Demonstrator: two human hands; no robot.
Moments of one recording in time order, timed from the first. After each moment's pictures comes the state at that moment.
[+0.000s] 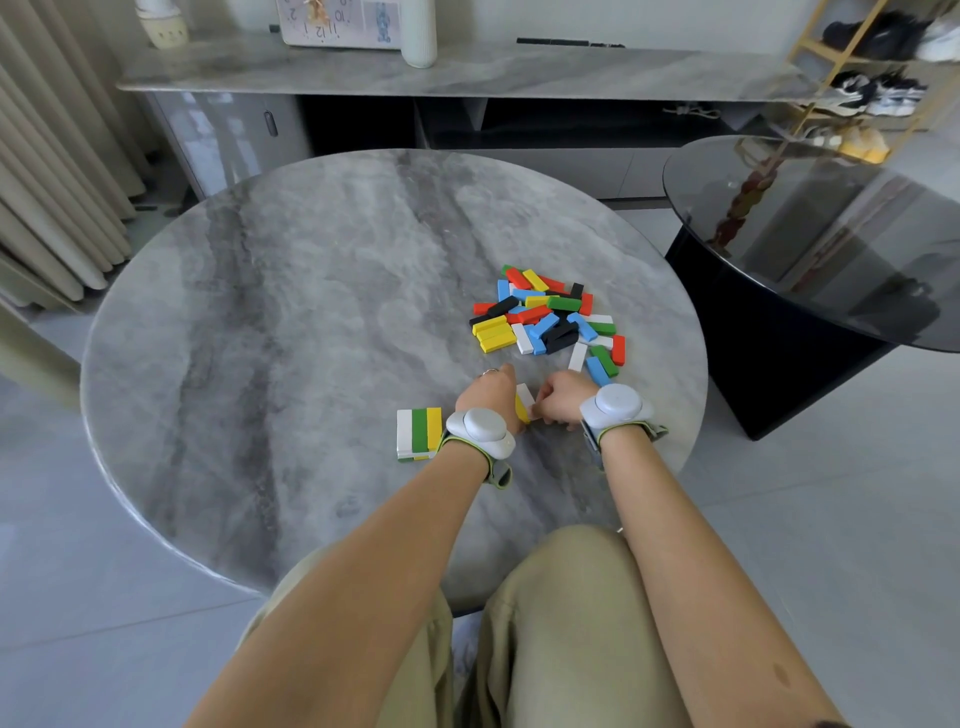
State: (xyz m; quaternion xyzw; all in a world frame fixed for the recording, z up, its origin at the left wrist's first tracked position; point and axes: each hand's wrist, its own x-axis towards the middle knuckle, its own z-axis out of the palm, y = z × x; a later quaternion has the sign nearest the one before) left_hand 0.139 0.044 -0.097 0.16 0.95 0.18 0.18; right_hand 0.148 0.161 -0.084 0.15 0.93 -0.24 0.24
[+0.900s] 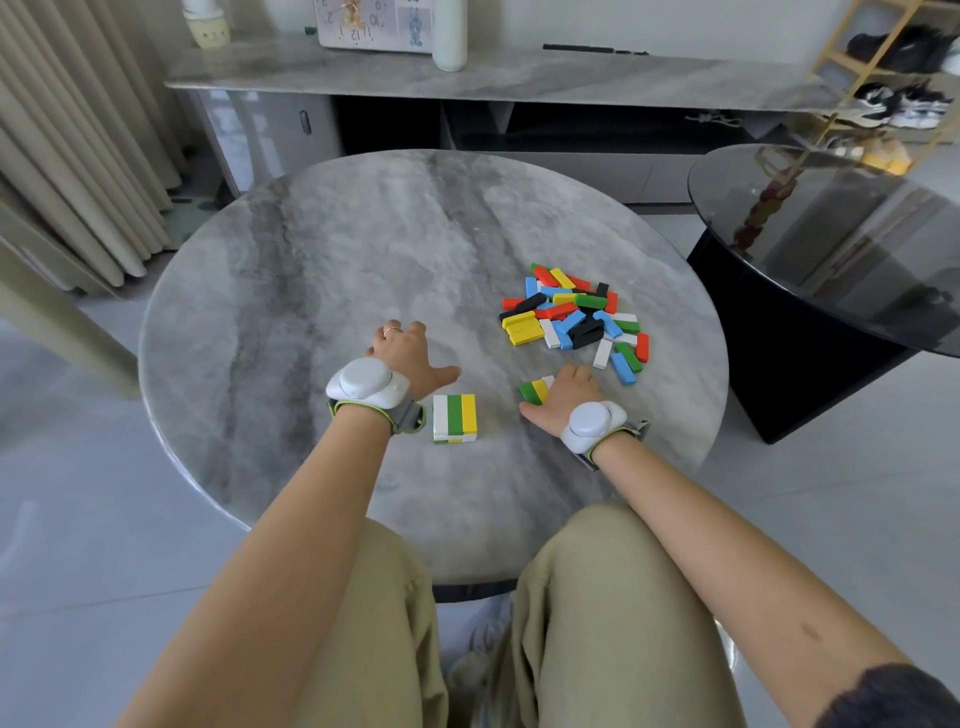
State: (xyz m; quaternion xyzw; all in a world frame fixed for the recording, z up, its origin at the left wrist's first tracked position) left_hand 0.127 -0.079 -0.050 0.05 0.97 0.18 0.13; right_hand 0.165 0.117 -0.106 0.18 0.97 -0.09 0.11
